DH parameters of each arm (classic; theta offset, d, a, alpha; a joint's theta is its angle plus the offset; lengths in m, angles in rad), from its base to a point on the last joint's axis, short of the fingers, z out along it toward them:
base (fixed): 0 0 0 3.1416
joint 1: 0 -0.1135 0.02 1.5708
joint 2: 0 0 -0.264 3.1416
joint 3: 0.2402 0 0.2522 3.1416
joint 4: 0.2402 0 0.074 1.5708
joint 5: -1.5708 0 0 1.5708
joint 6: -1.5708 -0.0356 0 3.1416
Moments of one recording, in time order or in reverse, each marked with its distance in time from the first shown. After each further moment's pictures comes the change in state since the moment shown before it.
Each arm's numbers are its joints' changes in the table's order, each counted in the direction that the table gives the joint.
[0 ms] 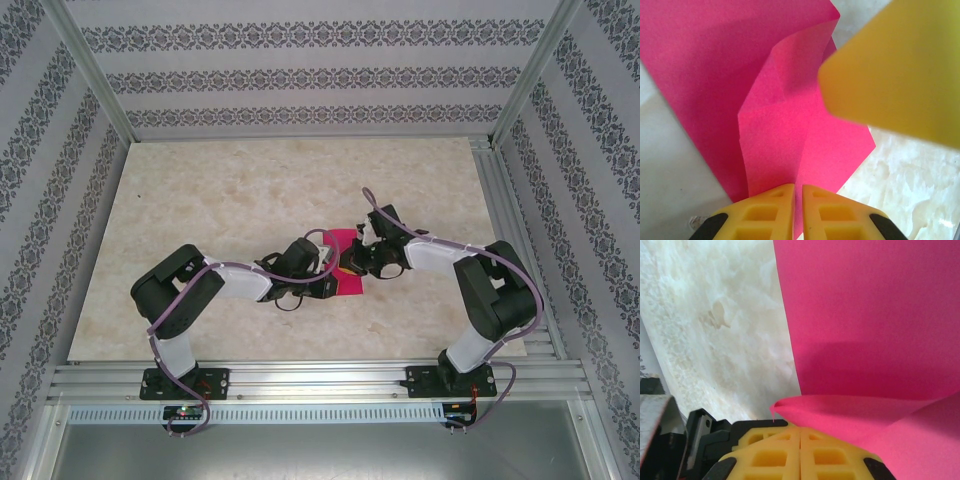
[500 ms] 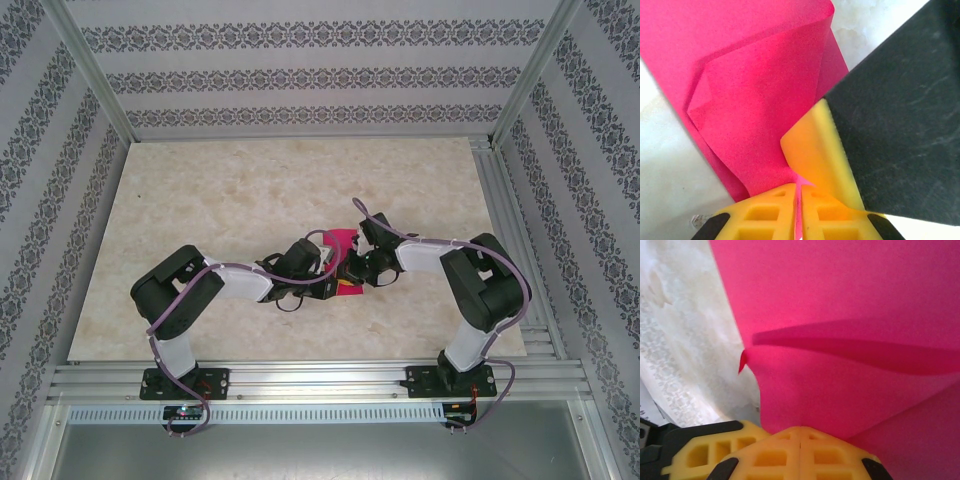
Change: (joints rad) left arm 0.012 -0.003 0.006 0.021 0.031 -0.015; right arm -0.037 0.085 -0.007 0.020 -0.007 0.002
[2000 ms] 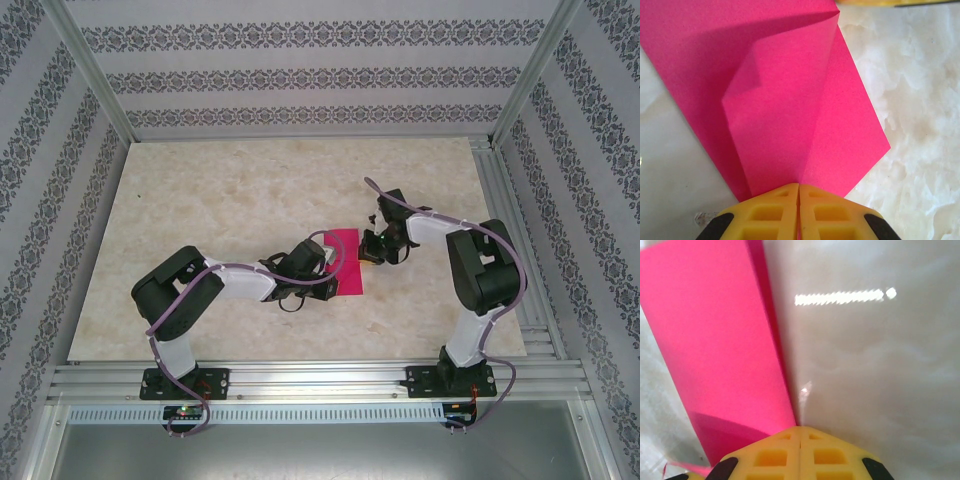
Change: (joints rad) left arm 0.022 0.000 0.037 0.080 0.057 -0.026; right arm 0.185 0.084 0.224 0.282 -0.150 0.306
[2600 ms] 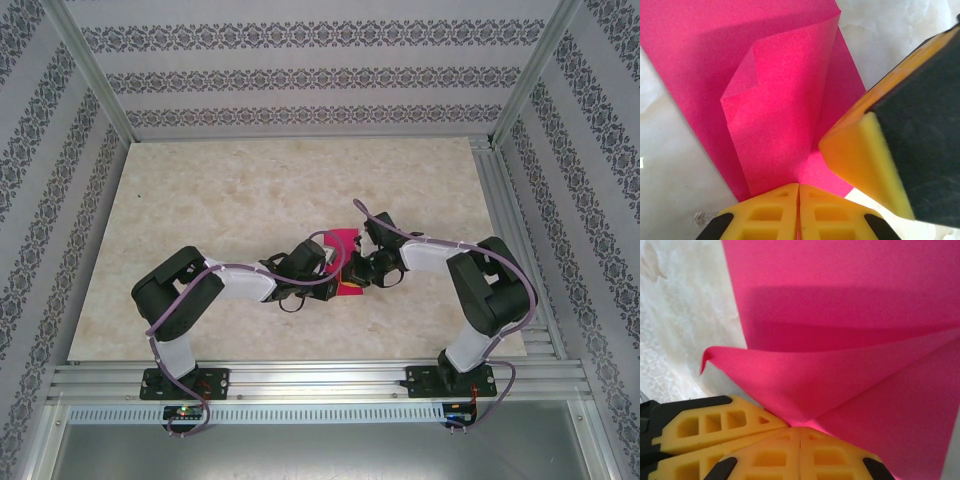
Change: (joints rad) left arm 0.005 0.000 0.000 -0.001 0.008 0.000; right arm -0.158 -0.125 -0.226 -0.202 0.156 -0.186
